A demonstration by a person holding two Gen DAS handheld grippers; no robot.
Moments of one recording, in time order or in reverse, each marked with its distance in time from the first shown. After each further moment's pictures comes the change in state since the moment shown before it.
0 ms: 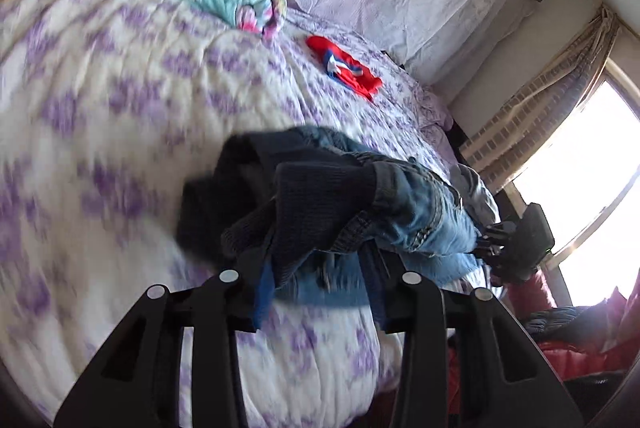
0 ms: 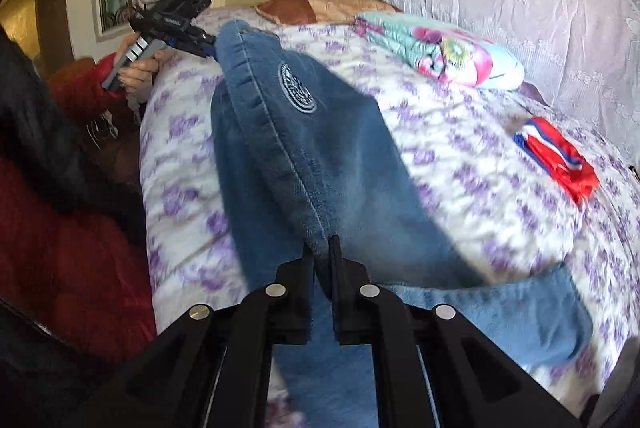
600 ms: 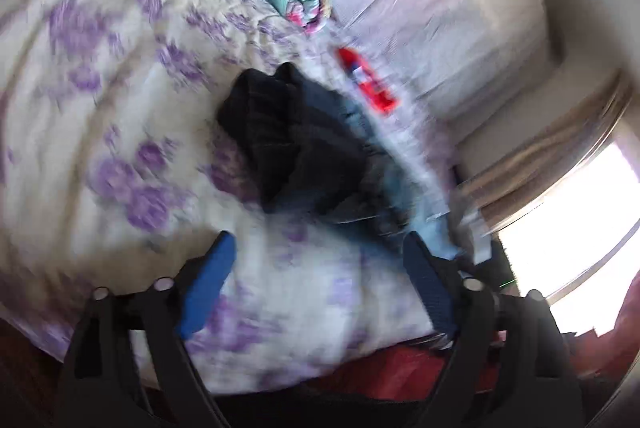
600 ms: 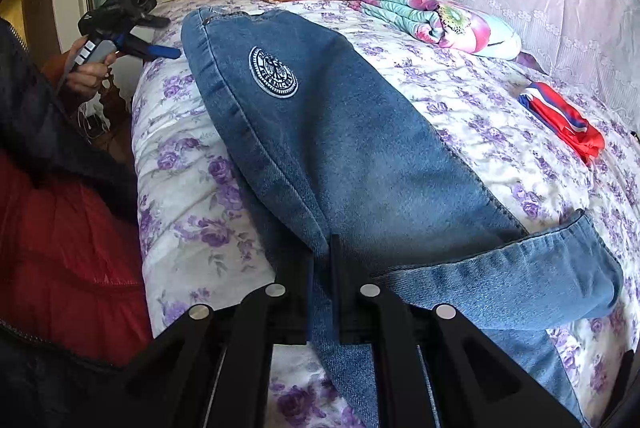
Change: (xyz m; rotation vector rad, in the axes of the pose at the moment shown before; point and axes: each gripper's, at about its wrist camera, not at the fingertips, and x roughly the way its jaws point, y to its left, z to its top) left arm -0.034 0.006 -0.074 -0.272 -0.123 -0.065; right arm 0.023 0.016 -0.035 0.057 0.037 -0.009
